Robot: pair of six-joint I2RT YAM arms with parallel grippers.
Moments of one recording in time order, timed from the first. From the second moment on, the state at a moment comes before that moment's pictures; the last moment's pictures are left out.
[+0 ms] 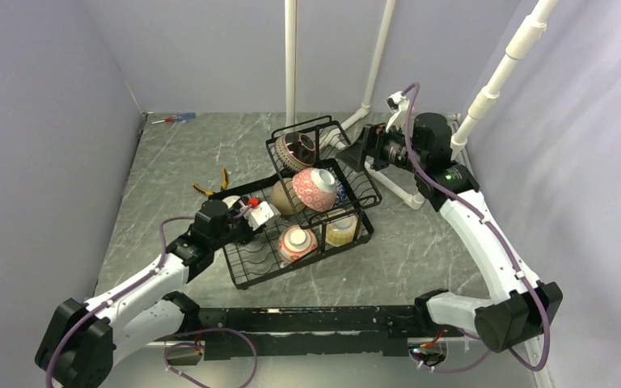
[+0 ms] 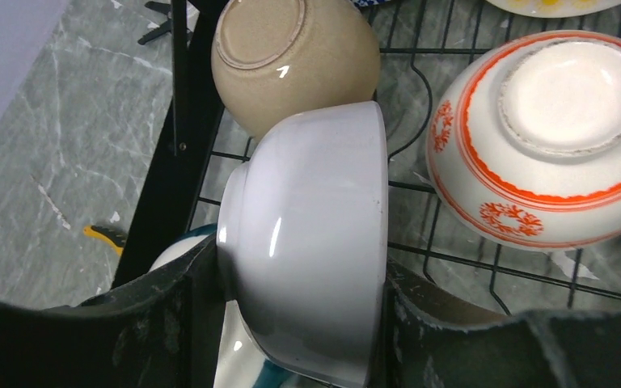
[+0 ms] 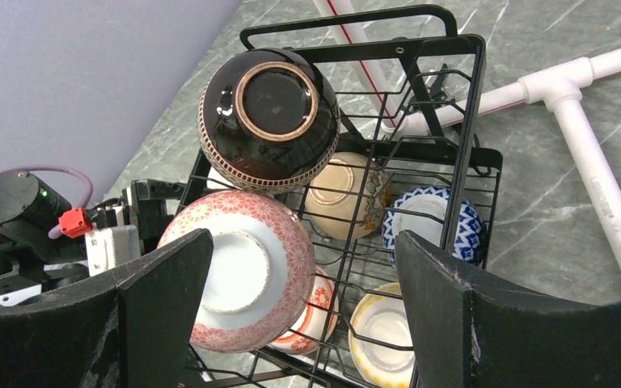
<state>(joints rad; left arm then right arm) -0.54 0.93 0.41 0.09 0.17 0.50 0.33 1.20 1.23 -0.33 -0.48 0.33</state>
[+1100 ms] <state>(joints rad) -0.82 1.01 0.44 -0.01 -0.21 0.77 0.30 1.16 1.20 -0.32 -0.50 0.33</state>
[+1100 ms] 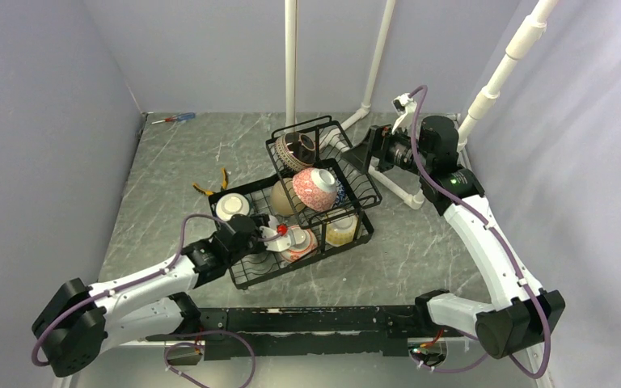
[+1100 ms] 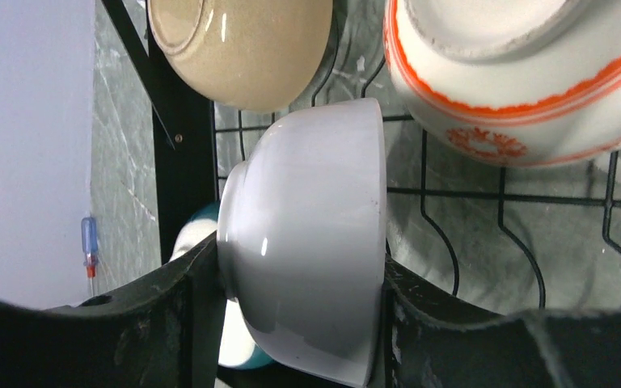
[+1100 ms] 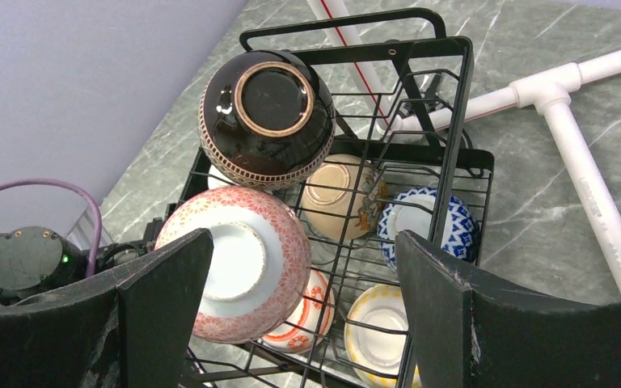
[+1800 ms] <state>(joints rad) -0.90 1.03 0.53 -0.26 -0.37 0.65 0.29 1.16 1.20 -0.32 -0.50 0.32</state>
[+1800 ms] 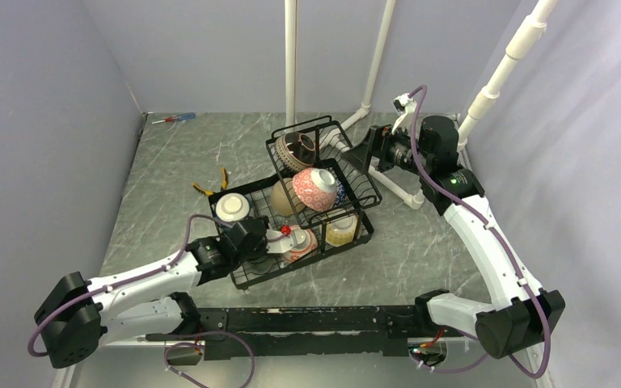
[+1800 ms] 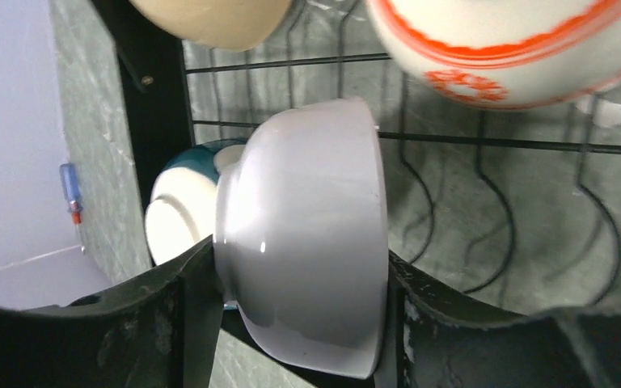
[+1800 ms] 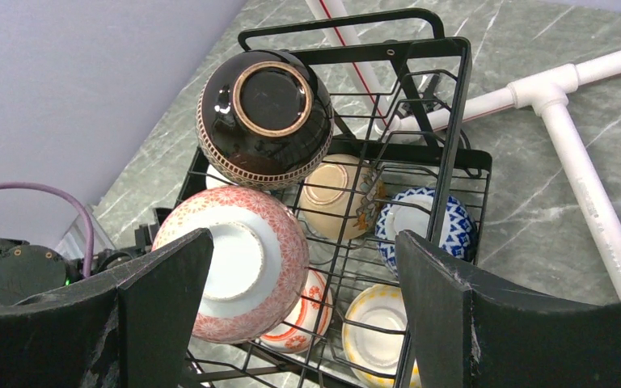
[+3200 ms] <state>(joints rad) -1.02 0.77 0.70 -0.51 -0.16 0.37 0.27 1.16 1.20 -0.31 -0.51 0.33</state>
